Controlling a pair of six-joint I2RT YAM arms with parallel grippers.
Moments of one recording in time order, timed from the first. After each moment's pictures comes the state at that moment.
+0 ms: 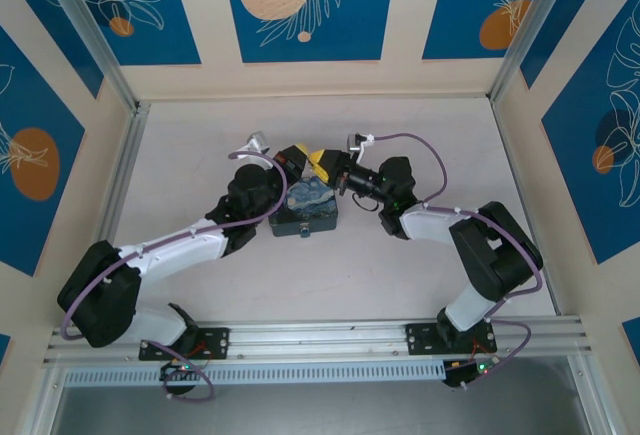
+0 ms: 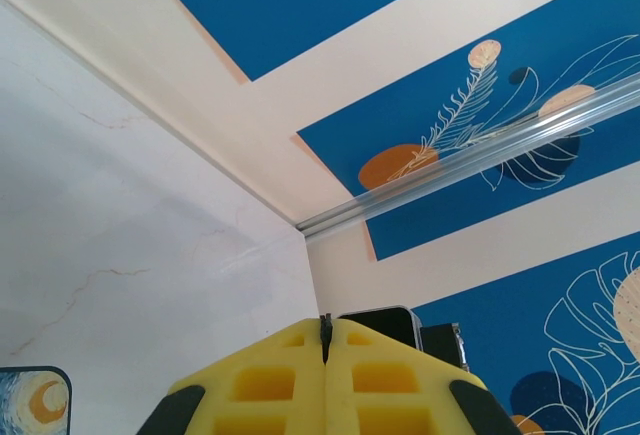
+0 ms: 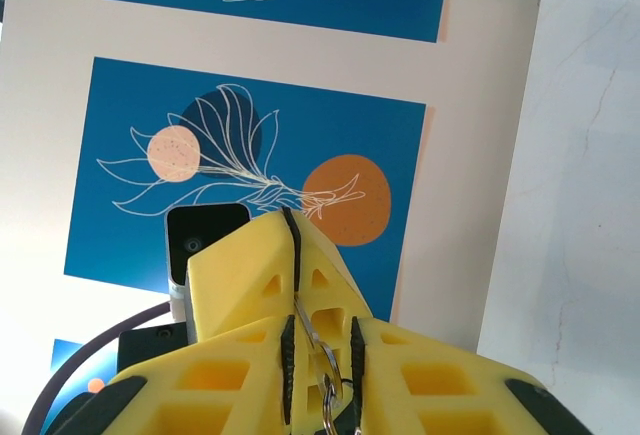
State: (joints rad) left arm -0.74 1.38 0.78 0.57 -0.20 -1.10; right arm 0.53 1.61 0.72 1.06 -0.60 1.53
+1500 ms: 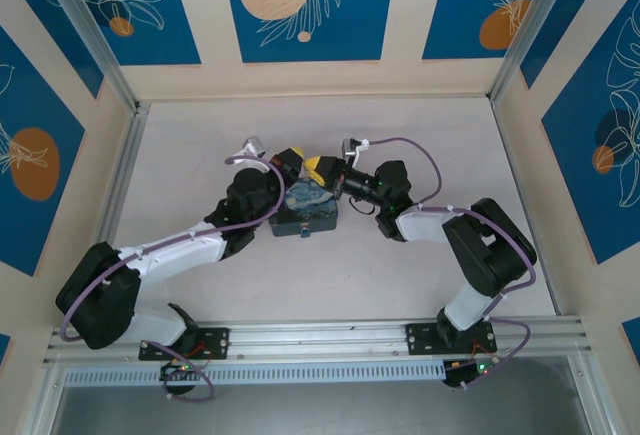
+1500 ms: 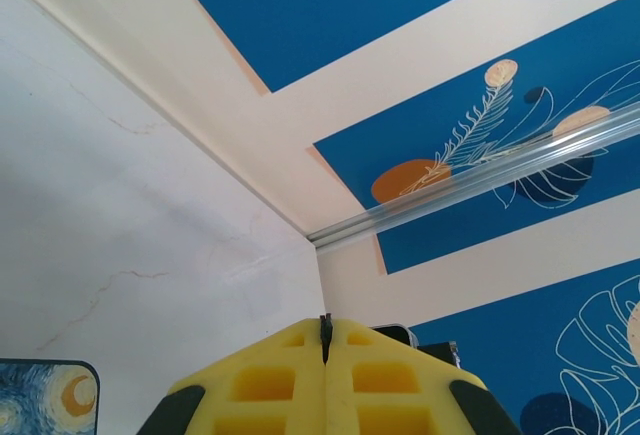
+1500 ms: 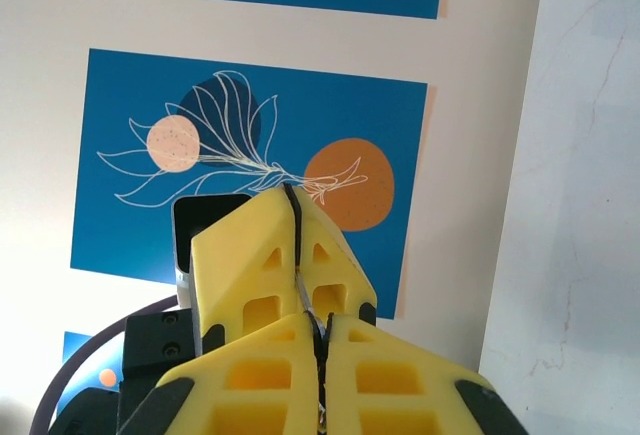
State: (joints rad) left arm -0.74 1.36 0.74 0.59 -0.24 -1.12; right arm 0.55 1.65 0.71 1.12 -0.61 1.56
